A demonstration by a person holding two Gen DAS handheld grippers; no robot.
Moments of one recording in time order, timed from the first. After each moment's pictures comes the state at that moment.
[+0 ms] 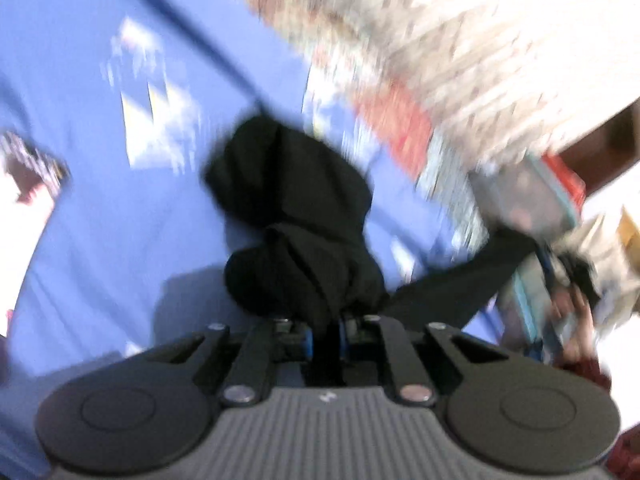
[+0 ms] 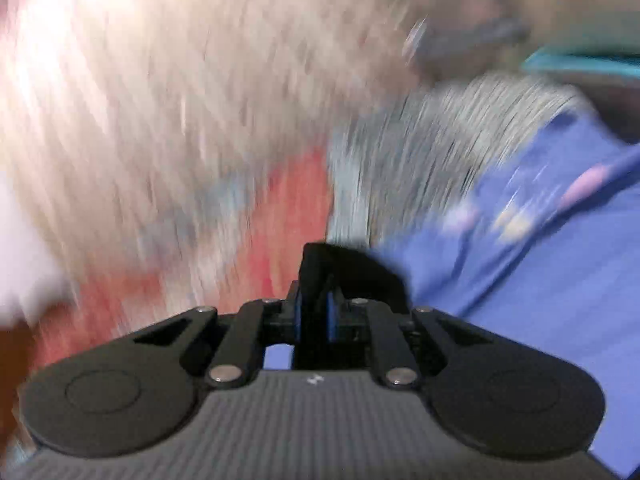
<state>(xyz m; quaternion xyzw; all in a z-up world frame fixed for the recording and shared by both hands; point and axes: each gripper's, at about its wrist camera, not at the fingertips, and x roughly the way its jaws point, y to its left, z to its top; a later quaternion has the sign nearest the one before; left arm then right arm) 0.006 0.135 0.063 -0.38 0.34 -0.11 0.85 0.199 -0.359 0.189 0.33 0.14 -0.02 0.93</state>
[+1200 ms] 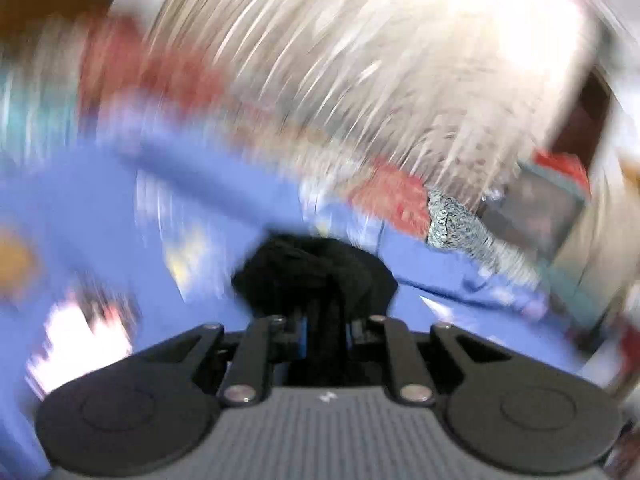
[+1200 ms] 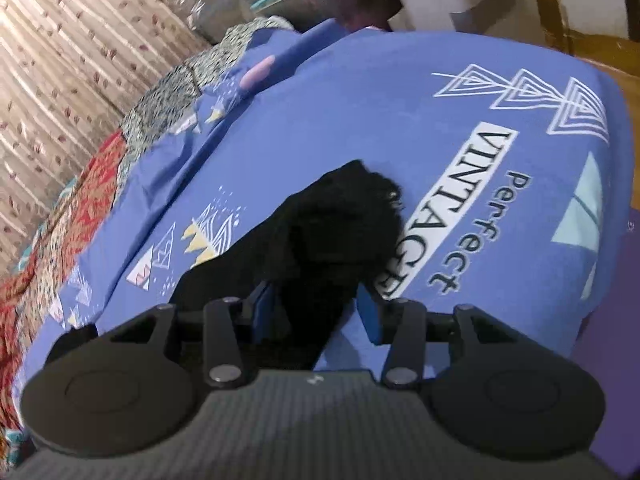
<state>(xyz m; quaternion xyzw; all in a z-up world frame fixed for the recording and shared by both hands) -0.077 0.098 0.098 -0.15 0.20 -0.04 0.97 -0.023 -0.414 0.038 0.36 0.30 -0.21 0.86</state>
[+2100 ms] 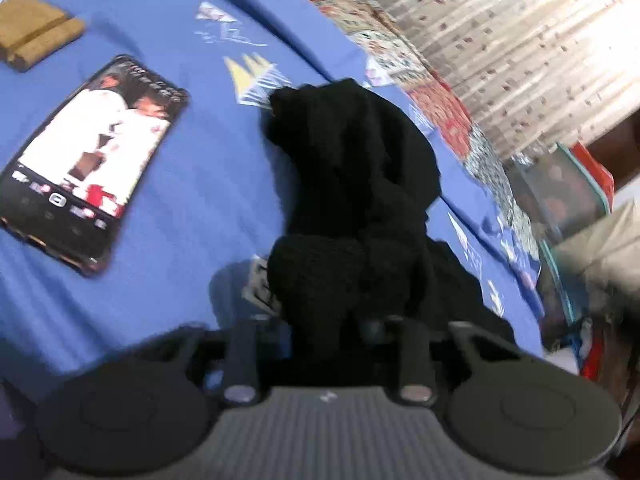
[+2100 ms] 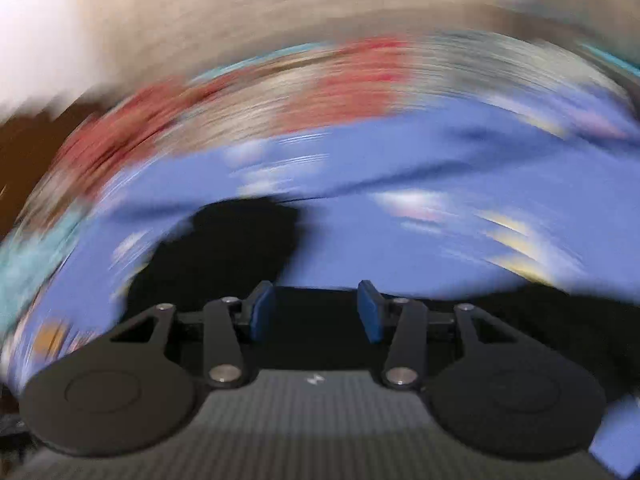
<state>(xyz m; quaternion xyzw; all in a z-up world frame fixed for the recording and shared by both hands) -0.051 0.139 -0.009 -0.35 0.37 -0.07 0.86 0.085 -0.165 0.128 0.07 0.34 0.16 0.93</state>
